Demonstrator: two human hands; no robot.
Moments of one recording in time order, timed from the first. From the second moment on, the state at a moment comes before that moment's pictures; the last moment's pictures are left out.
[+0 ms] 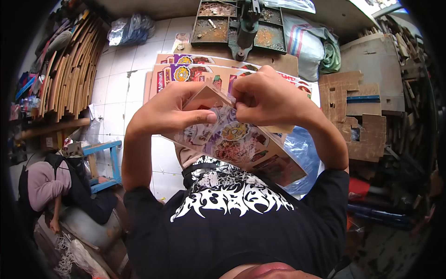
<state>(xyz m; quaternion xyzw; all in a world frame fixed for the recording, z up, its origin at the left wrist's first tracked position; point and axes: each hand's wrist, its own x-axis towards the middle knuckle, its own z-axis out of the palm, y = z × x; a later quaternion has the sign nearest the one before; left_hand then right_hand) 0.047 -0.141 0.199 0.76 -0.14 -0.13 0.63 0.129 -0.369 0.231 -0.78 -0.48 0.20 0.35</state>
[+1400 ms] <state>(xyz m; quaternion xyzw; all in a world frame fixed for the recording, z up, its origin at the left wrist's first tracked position) 0.024 -0.121 0.150 0.69 -0.05 -0.24 0.68 0.147 -0.406 0.173 -0.74 -0.49 0.31 0.35</state>
